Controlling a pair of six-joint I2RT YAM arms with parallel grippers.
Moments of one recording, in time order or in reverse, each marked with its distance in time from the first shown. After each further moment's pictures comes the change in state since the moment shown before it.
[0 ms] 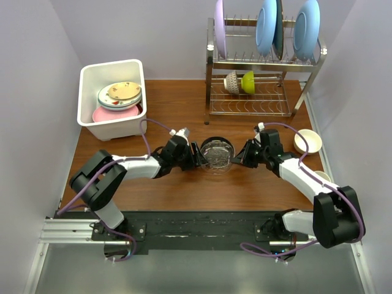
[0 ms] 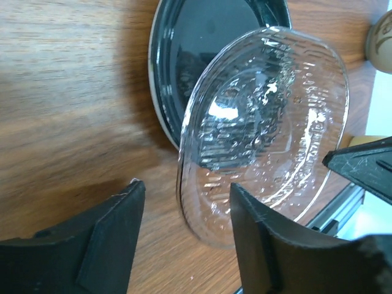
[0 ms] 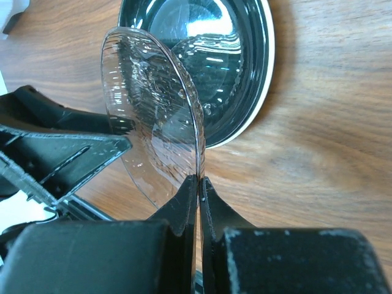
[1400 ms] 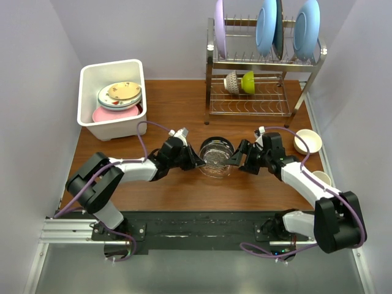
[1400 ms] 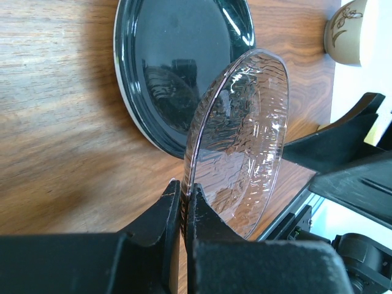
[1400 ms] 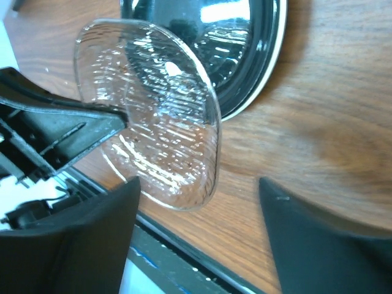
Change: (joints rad) left arm 0.010 -0.033 -0.063 0.126 0.081 -0.032; right arm -0.018 -0.044 -0.049 -0.014 -0.091 0.006
